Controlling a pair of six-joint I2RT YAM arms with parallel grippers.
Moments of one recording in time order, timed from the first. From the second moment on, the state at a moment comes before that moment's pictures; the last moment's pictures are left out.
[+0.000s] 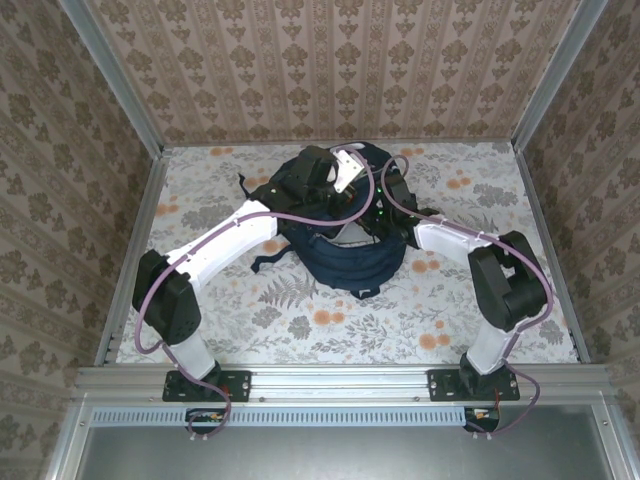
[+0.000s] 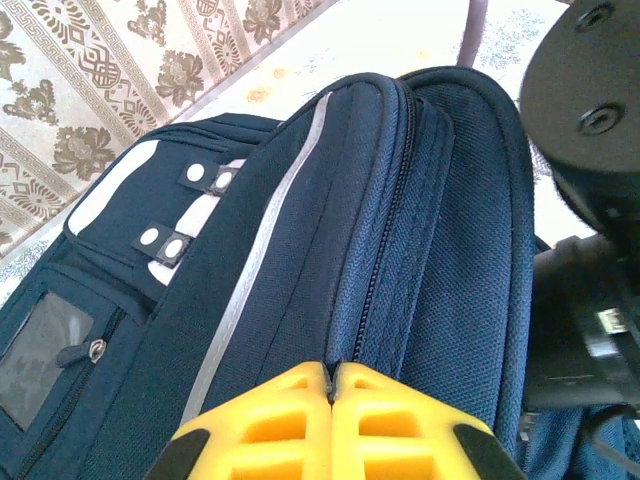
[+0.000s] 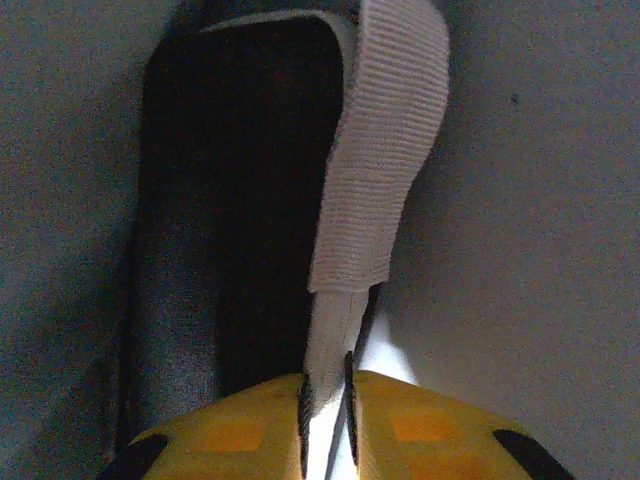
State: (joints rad) left arm -0.78 1.70 1.52 -0.41 0.05 0.14; right arm 0.42 1.77 1.09 -0.01 -0.24 1.07
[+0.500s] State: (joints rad) left arm -0.78 1.76 1.57 -0.41 0.13 0.07; right arm 0.34 1.51 0.83 0.13 -0.28 1.08
